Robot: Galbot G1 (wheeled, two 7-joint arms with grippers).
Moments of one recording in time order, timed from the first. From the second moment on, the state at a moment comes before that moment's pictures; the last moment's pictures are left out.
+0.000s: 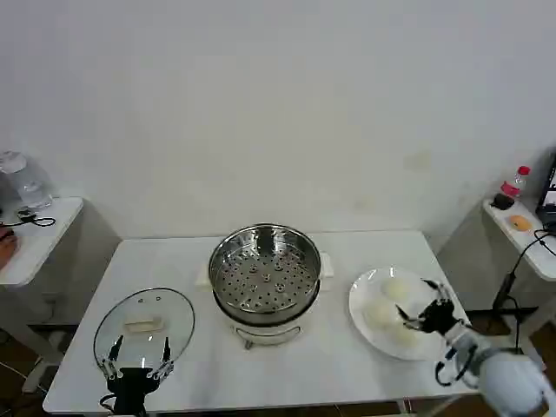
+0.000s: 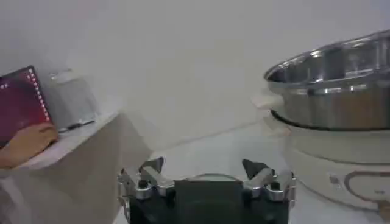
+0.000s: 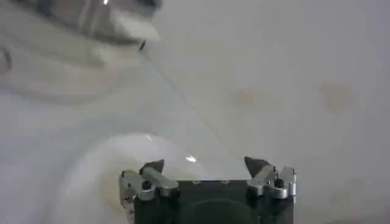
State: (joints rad) left arm 1.83 -1.37 -0.58 -2.20 0.10 0.15 -0.23; right arm -1.35 0.72 0.58 1.89 -0.12 -0.25 -0.36
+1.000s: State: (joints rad) left arm 1.79 -1.38 -0.59 -2.16 0.18 0.14 -0.20; right arm -0.26 0.62 -0.35 1.21 -0.24 -0.06 -1.05
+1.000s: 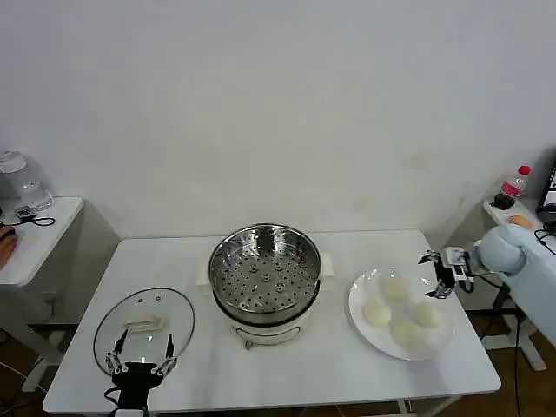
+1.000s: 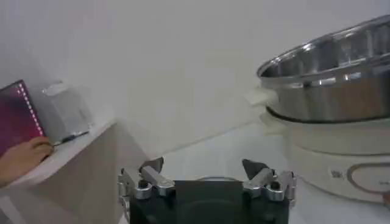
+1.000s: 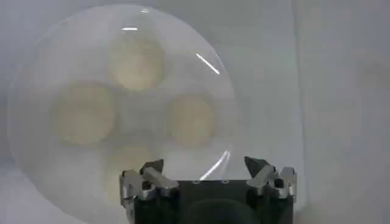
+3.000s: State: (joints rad) left arm 1.81 -1.37 -0.61 -2.19 0.17 0.14 -0.20; right arm 0.02 0.81 -0.62 1.04 -0.21 -0.06 -1.09
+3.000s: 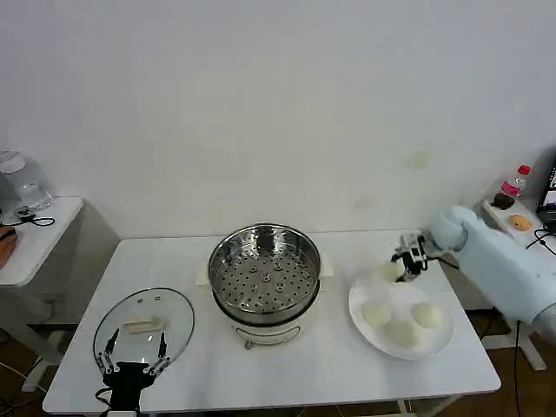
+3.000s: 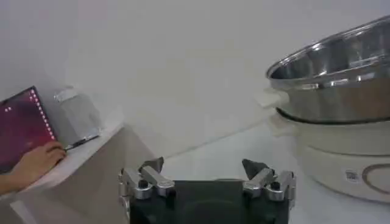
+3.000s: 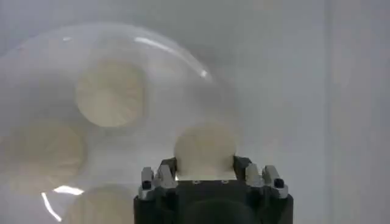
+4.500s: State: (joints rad) left arm 1.82 -1.38 -0.66 -2.21 0.14 0.14 -0.21; right arm 0.46 1.33 -1.17 0.99 -0.07 0.37 -0.94
